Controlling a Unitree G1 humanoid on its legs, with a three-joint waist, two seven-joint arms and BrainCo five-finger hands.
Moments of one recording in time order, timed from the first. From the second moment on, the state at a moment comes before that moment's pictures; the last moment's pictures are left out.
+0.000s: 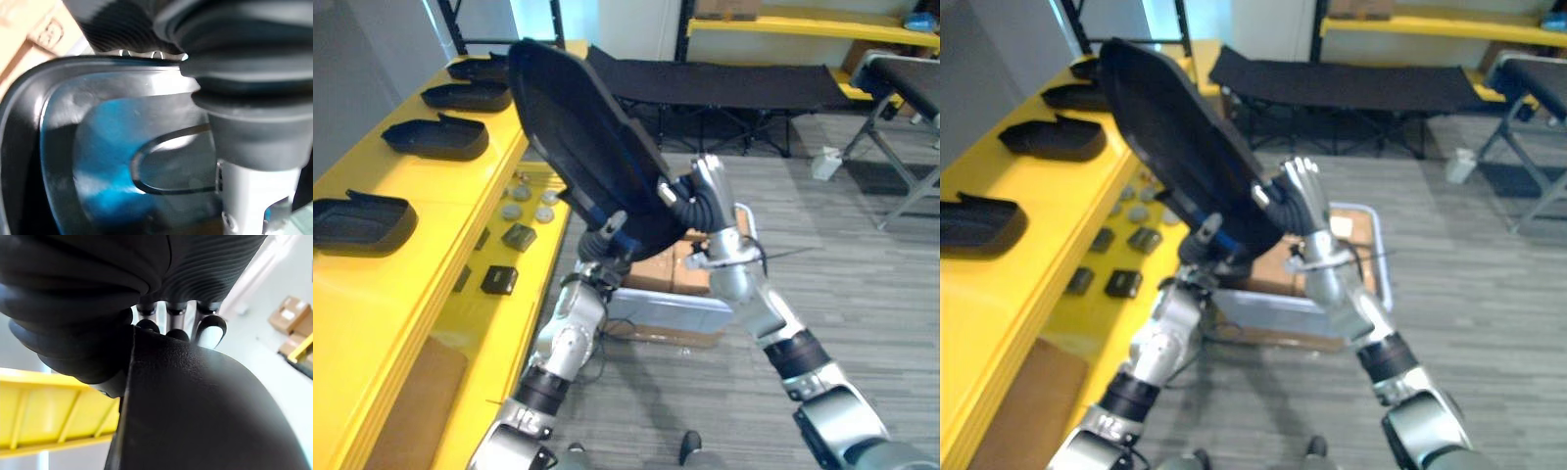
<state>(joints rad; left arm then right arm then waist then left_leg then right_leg) -0.37 0.07 -0.29 0.12 -0.93 -0.05 0.19 -0.56 -0.32 0.38 0.14 -0.54 -0.32 -0.47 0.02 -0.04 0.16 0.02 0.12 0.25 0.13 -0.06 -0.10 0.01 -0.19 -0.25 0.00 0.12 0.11</state>
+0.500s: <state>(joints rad) -0.34 0.11 -0.29 0.13 -0.77 -0.09 0.32 -0.48 -0.28 0.44 0.16 -0.40 -0.32 -0.46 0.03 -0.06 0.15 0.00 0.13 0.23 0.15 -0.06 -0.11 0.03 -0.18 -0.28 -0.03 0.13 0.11</state>
